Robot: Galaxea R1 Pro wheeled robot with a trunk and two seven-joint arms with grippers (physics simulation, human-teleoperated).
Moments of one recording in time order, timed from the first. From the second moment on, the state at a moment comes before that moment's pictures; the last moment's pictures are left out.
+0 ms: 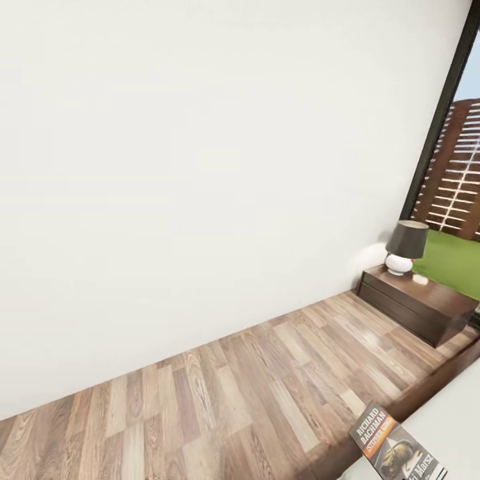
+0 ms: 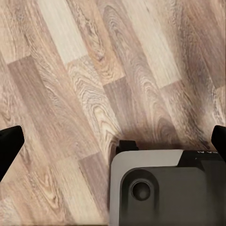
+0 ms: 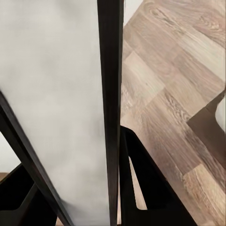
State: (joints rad) left arm -0.28 0.15 -0.04 -0.02 0.11 -0.16 -0.15; right arm -0.32 -0.50 0.29 -0.03 -0.98 0.02 1.16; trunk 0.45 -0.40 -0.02
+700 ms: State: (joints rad) left arm -0.22 0.06 -0.04 -0.02 0.10 -0.16 -0.15; right arm -0.32 -0.48 0.30 -0.02 -0.98 0.02 1.15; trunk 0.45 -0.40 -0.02
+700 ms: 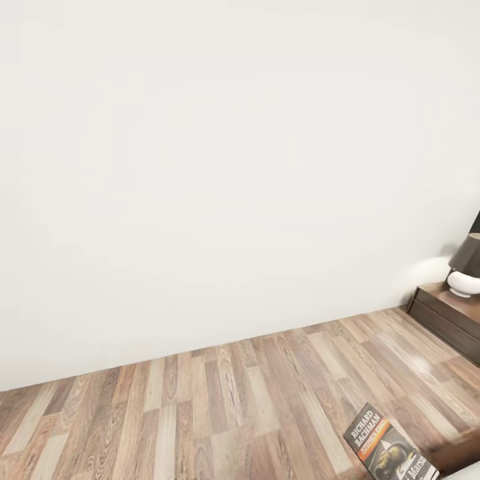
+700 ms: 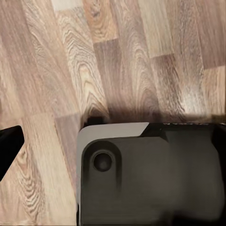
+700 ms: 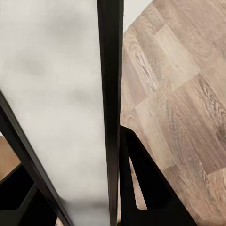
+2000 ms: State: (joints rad) left arm -0.21 0.06 -0.04 -0.02 0.10 -0.17 -0.15; right arm -0.32 -0.41 0.29 0.03 -0.98 0.02 1.15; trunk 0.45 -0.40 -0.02
